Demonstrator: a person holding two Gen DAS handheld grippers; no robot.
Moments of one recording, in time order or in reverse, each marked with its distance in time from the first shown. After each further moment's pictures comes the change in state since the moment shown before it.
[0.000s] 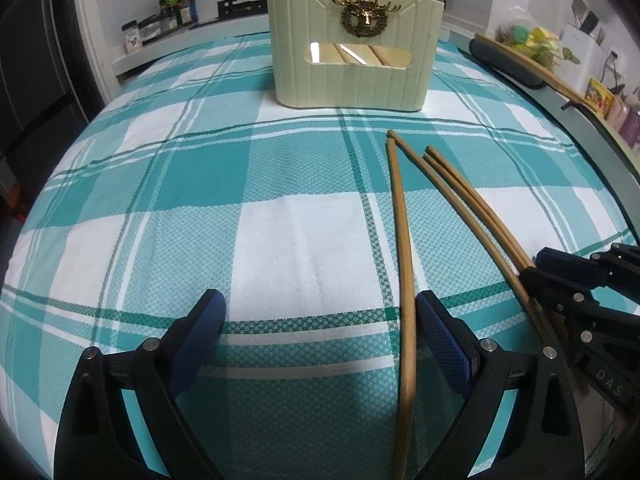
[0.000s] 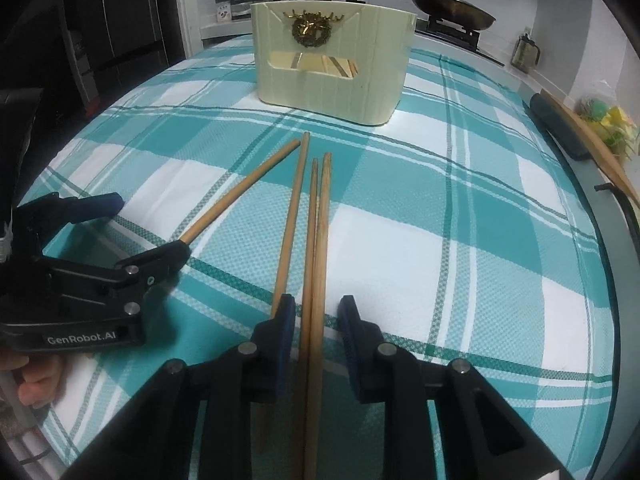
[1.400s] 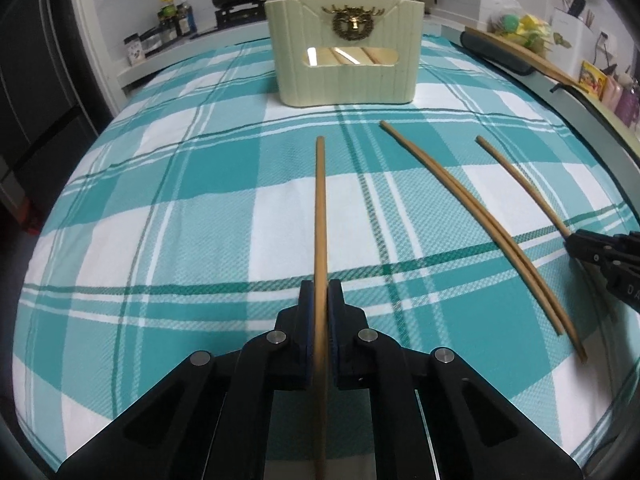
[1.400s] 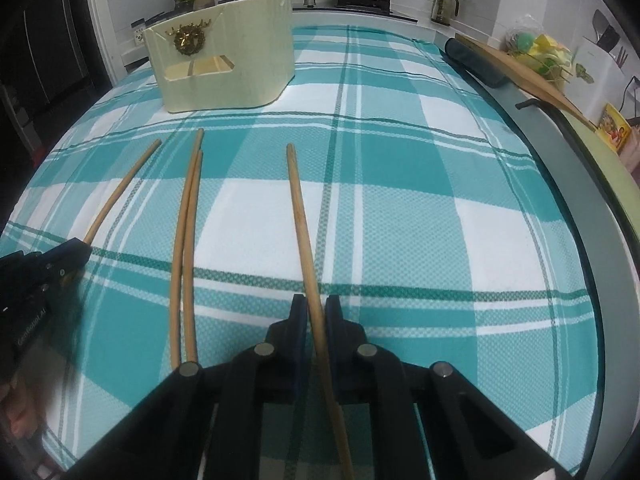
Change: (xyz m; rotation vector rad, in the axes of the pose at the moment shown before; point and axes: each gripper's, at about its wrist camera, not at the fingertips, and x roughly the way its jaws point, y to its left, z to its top) left arm -0.027 0.006 -0.021 0.049 0.003 0.038; right arm -0.021 -0.056 -0.031 0.234 0.044 -0.112
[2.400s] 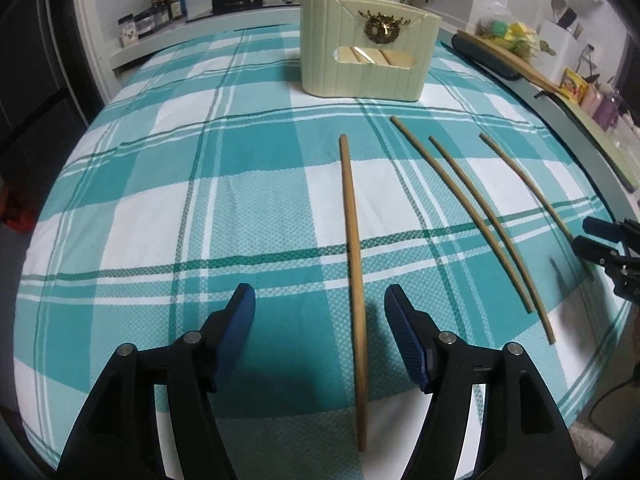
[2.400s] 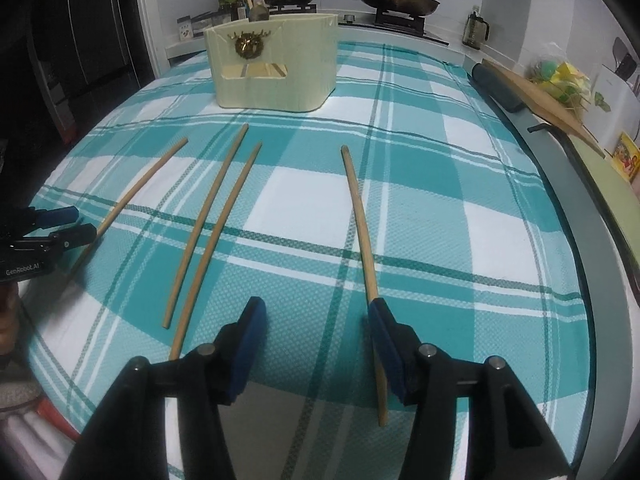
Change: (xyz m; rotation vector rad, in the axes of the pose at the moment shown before) left arm -0.018 0.053 -0.002 0.001 0.039 -0.136; right arm -0.039 0.007 -0.023 -0.105 -0.055 0.076
